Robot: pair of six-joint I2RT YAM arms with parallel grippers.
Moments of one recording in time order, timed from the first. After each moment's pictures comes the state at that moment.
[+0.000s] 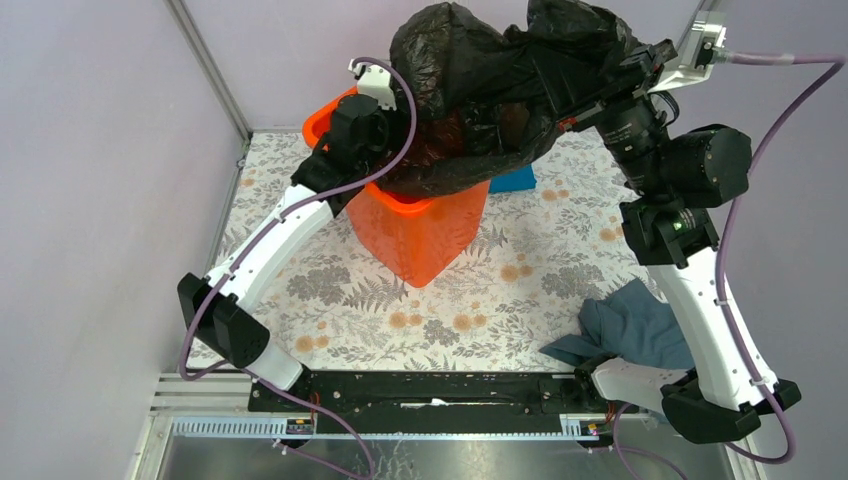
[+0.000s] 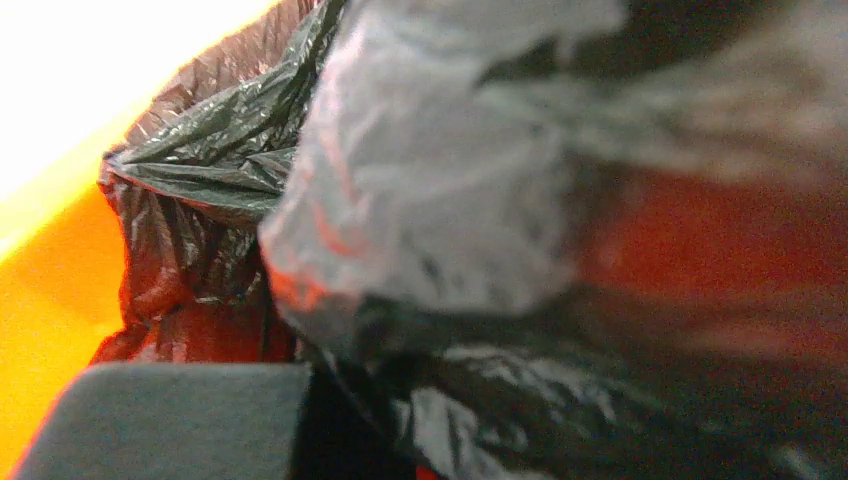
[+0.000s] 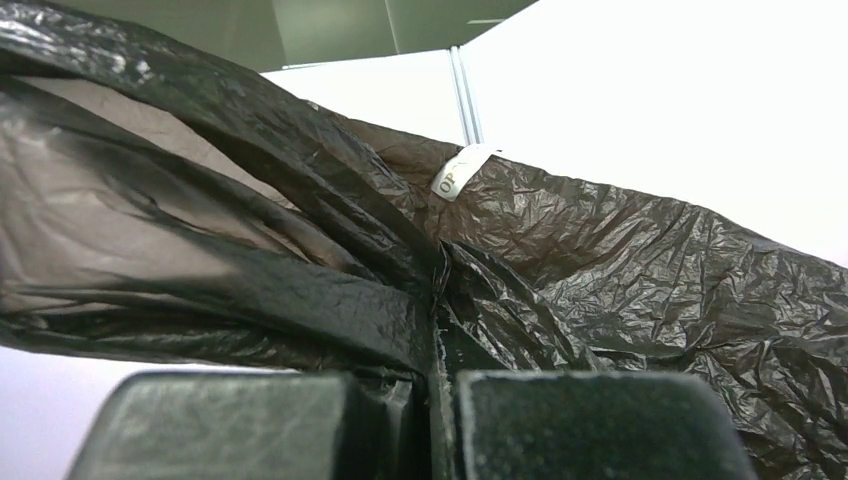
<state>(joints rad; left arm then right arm) -0.56 1.54 1.61 -0.22 -0.23 -0.19 0.48 1.17 1.66 0.22 -0.30 0.54</state>
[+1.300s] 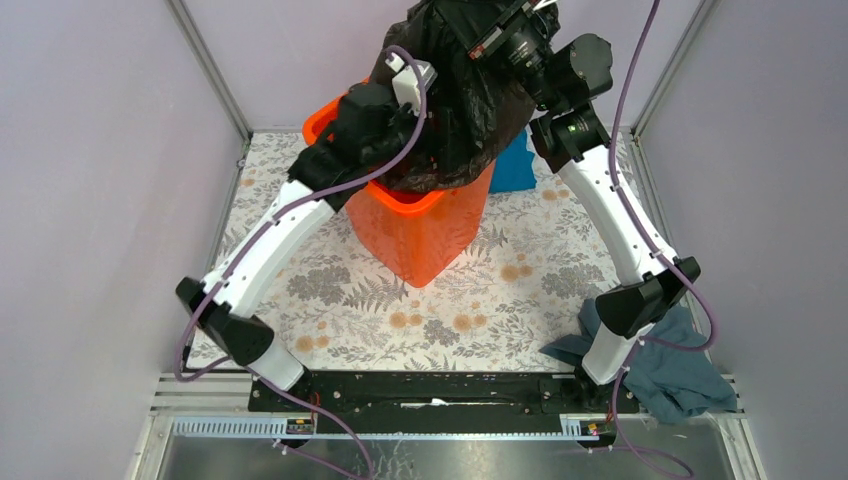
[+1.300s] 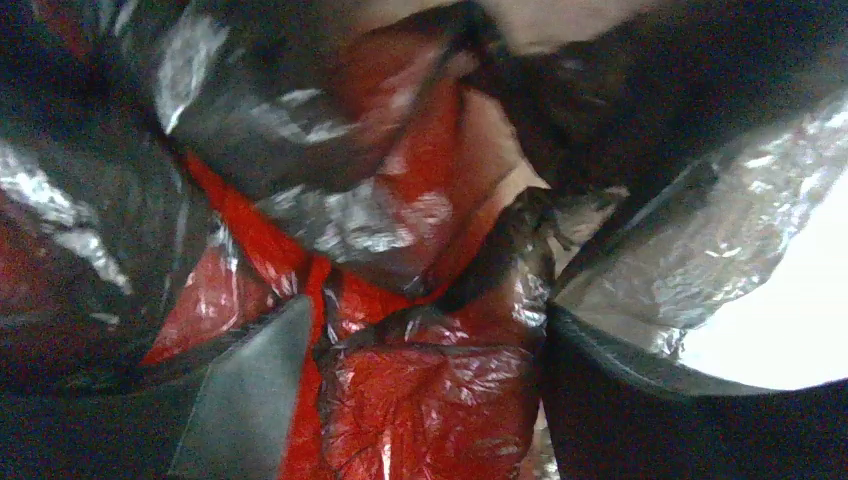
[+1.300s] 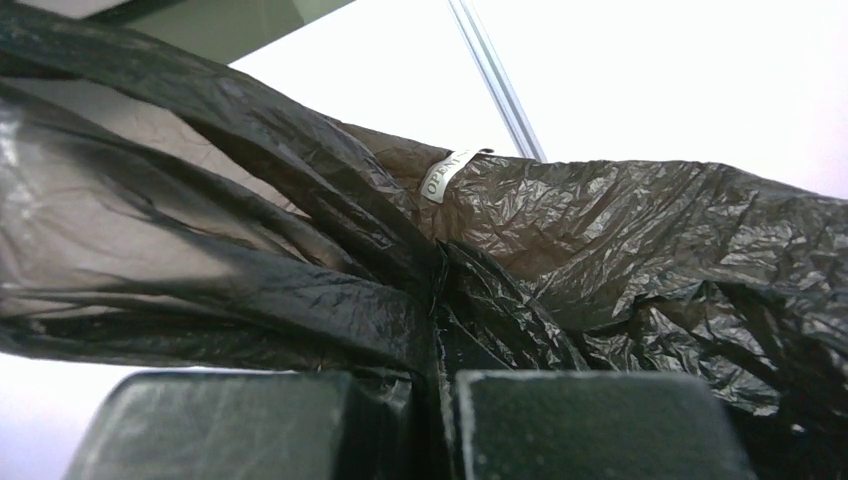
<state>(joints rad) -0.64 1.52 1.82 -0.48 0.34 -0.33 0.49 1.75 2.07 0.29 -0.35 0.81</state>
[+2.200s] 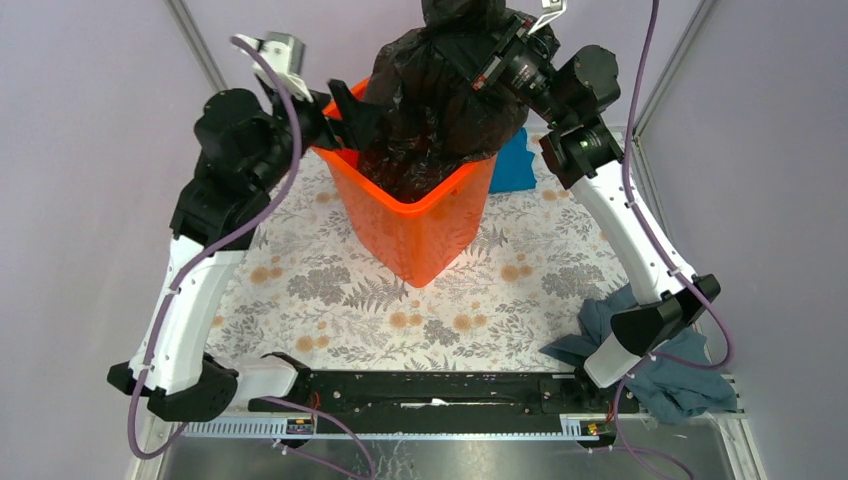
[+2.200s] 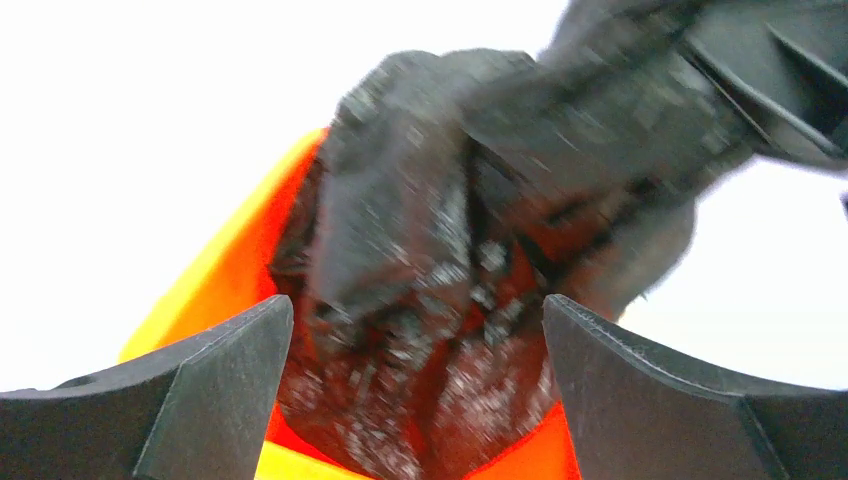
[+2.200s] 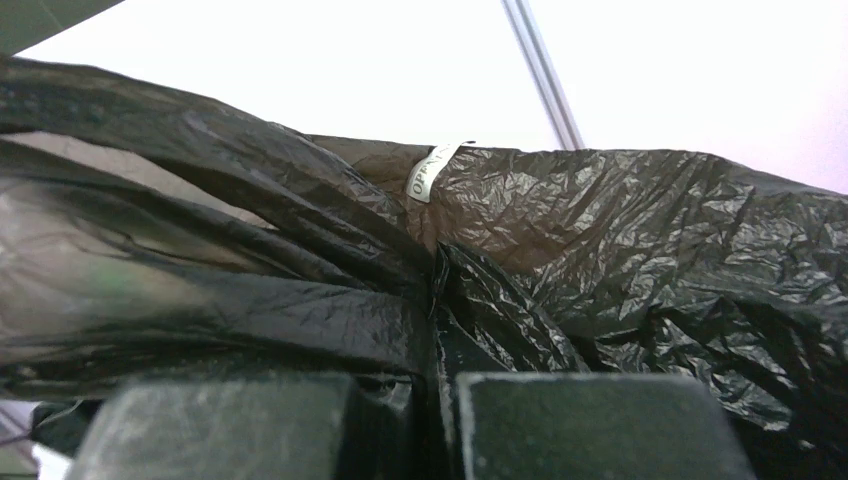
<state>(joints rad) -0.52 1.26 1.84 -0.60 0.03 -0.19 0.50 1.64 1.93 0.21 -0.44 0.76</state>
